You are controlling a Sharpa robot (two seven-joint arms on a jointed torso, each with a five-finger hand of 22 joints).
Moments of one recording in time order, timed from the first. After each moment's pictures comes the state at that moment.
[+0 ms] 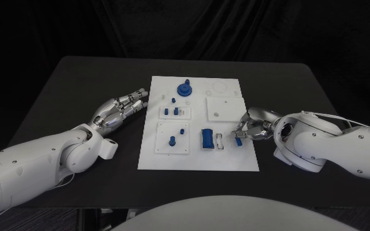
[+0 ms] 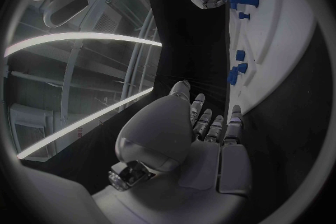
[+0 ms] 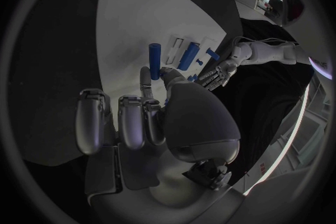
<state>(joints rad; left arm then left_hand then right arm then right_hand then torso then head) 1.05 -0.85 -0.21 1.32 -0.22 0.09 0.68 1.57 0.24 -0.17 0.25 0.48 0.46 0.11 0.07 0.05 0.10 0.10 0.07 0.02 0.01 0.11 0.00 0.00 0.17 0.11 0.23 0.06 0.23 1.15 -1.18 -0.25 1.95 -1.18 -0.38 -0.52 1.30 0.00 0.13 0.14 0.50 0.96 0.05 0.36 0.64 1.47 -0.03 1.57 1.31 1.47 -0.08 1.48 1.30 0.03 1.47 0.03 1.43 1.31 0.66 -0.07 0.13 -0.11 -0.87</state>
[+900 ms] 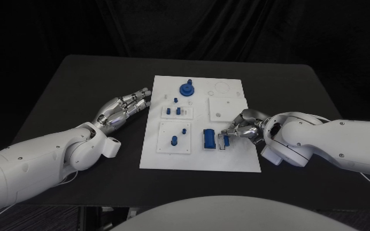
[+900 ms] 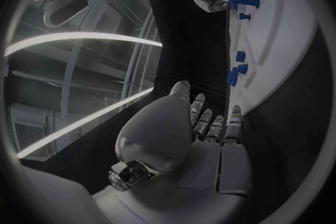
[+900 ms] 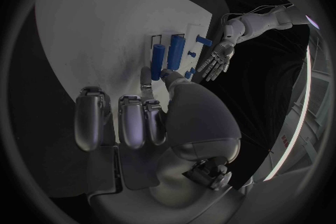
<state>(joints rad) 1.05 -0.84 -0.21 1.31 -0.22 0.09 0.68 1.57 0.24 -0.17 0.25 0.48 0.46 0.11 0.07 0.05 0.10 0.10 0.07 0.02 0.01 0.11 0.00 0.00 0.17 0.11 0.23 0.06 0.23 1.16 -1.08 -0.25 1.87 -0.89 -0.40 -0.48 1.22 0.01 0.18 0.14 0.43 0.97 0.05 0.33 0.64 1.46 -0.02 1.57 1.31 1.47 -0.08 1.47 1.28 0.03 1.47 0.03 1.38 1.31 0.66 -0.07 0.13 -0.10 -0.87</state>
